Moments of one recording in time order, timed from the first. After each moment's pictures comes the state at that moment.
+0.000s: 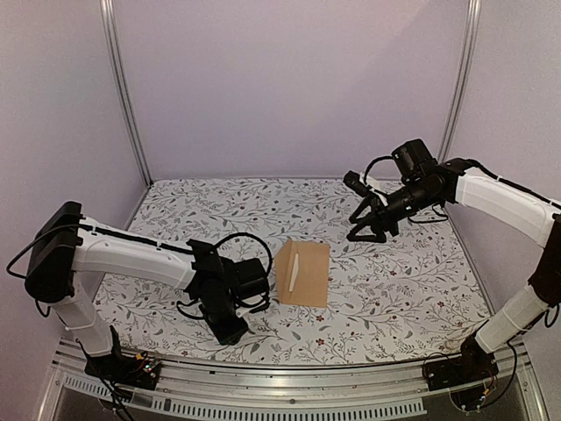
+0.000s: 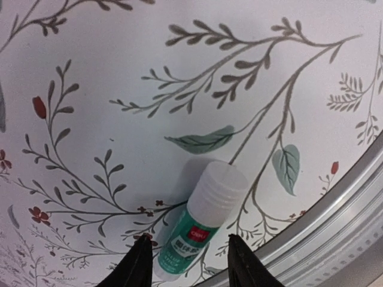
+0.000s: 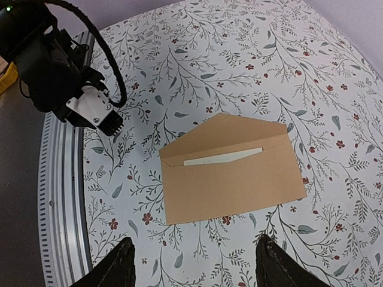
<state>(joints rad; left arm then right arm) -1.15 1.70 1.03 -0.88 0.02 -0.23 0.50 1.51 1.29 -0.74 -0.69 -0.54</state>
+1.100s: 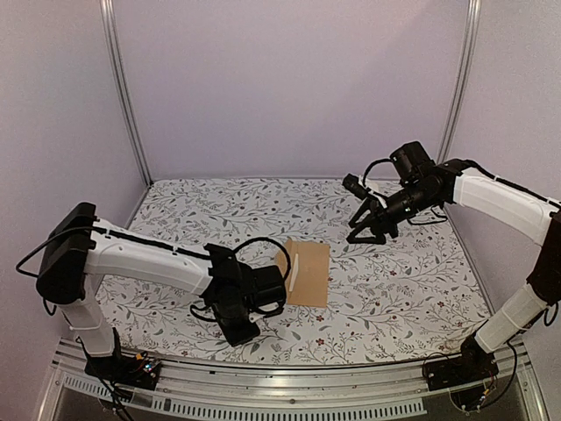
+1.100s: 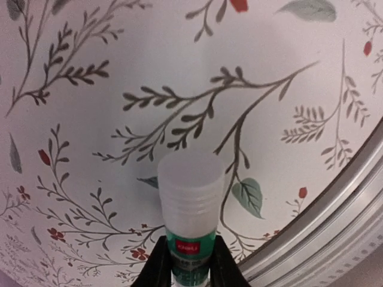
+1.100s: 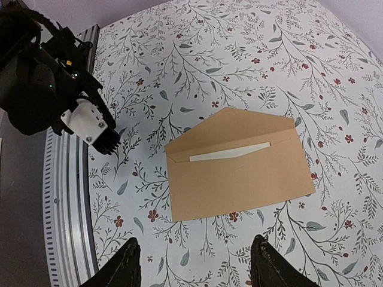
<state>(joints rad) -1.22 1.79 1.12 -0.92 -0.05 -0.21 0.50 1.53 1.29 -0.76 -0.71 -0.54</state>
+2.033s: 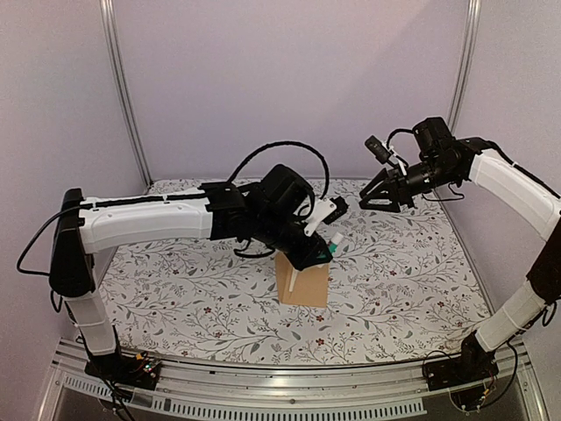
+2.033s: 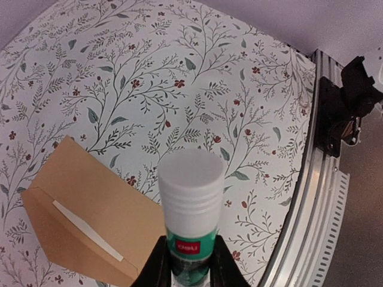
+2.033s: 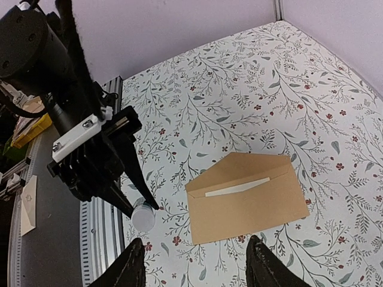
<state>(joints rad) -1.08 1.84 1.58 -0.52 0.13 -0.09 0.36 1.52 1.47 -0.87 -0.91 -0.48</state>
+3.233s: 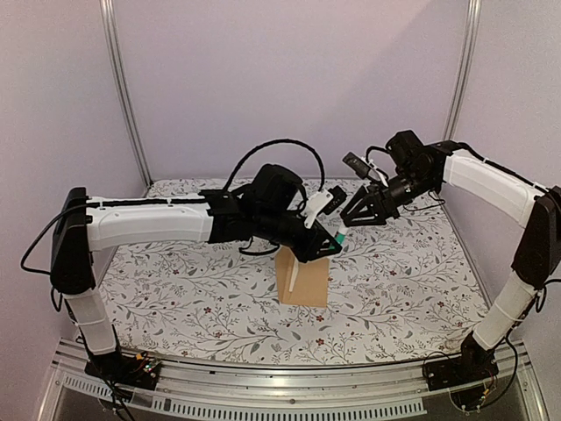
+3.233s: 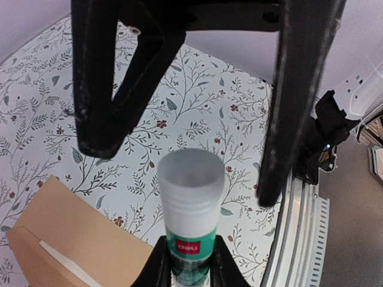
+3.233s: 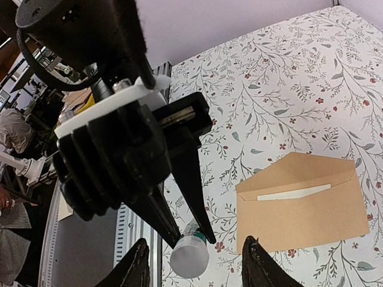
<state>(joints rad) -1.03 1.84 1.48 -0.23 0.29 -0.12 0.45 1.66 1.51 -0.97 -1.07 -0.55</state>
